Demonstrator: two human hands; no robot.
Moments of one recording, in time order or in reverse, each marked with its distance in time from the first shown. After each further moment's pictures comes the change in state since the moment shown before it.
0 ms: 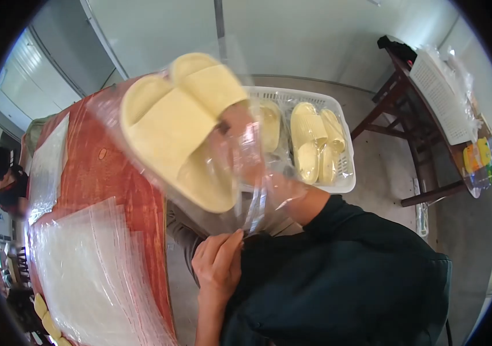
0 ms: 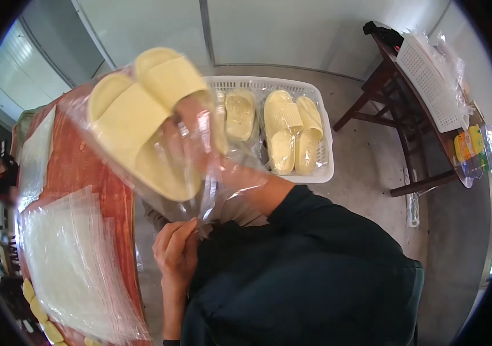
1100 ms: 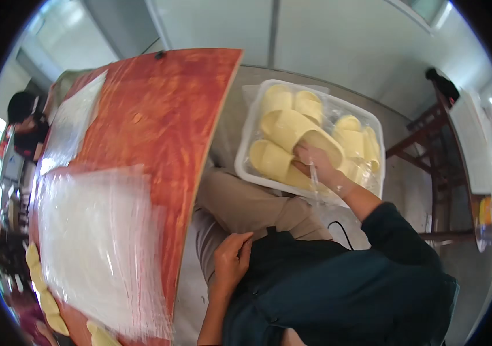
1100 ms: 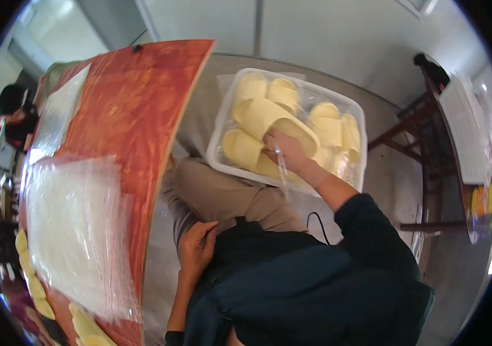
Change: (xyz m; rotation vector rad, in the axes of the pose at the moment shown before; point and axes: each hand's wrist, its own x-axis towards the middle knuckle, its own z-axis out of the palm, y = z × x) left_hand -0.067 -0.033 0.021 -0.160 -0.101 -0.521; right_hand -0.050 0.165 -0.093 -0.627 -0.700 -0.178
